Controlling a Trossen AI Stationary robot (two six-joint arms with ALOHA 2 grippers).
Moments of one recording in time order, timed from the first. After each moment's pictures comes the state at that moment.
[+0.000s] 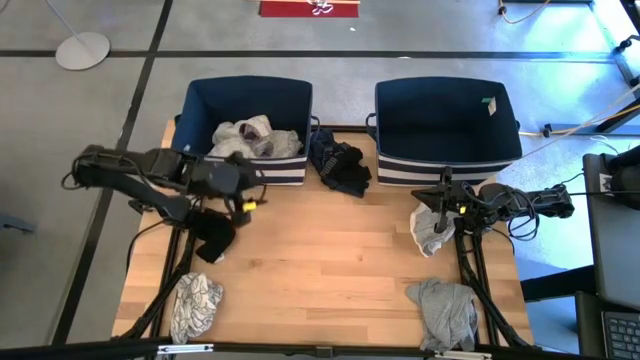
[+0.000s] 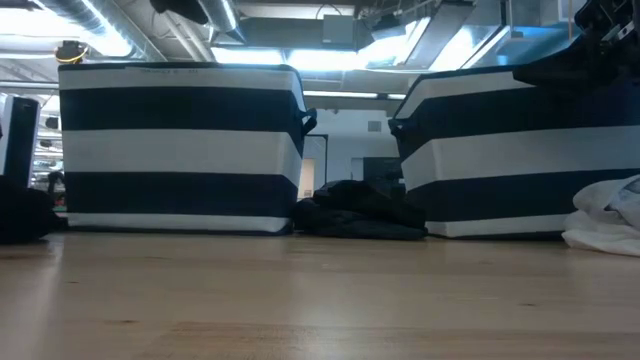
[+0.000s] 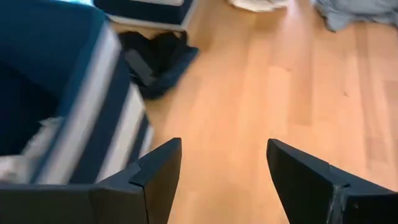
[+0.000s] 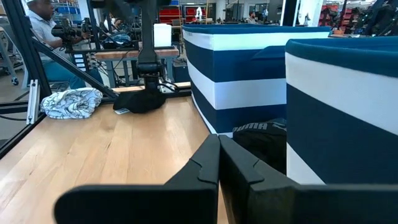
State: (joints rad) left arm -0.19 1.11 1.25 -0.97 -0.35 -0.27; right arm 0.20 0.03 0.22 -0.24 0.40 0.04
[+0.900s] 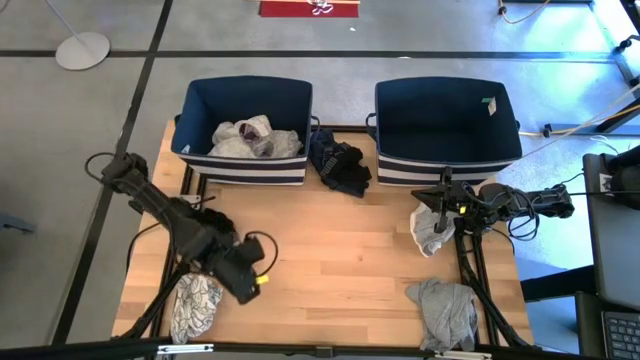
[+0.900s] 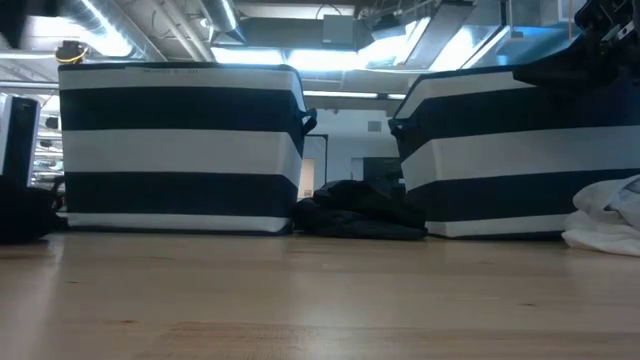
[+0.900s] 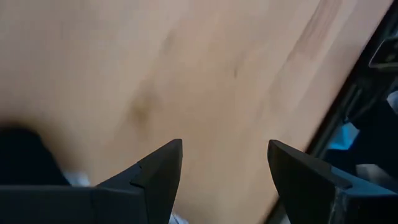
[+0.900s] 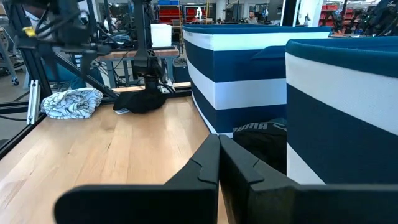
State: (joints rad) left arm -0.69 1.49 1.25 -1.03 -0.18 -1.24; right arm 0.20 0.03 0.22 -0.24 0.40 0.04
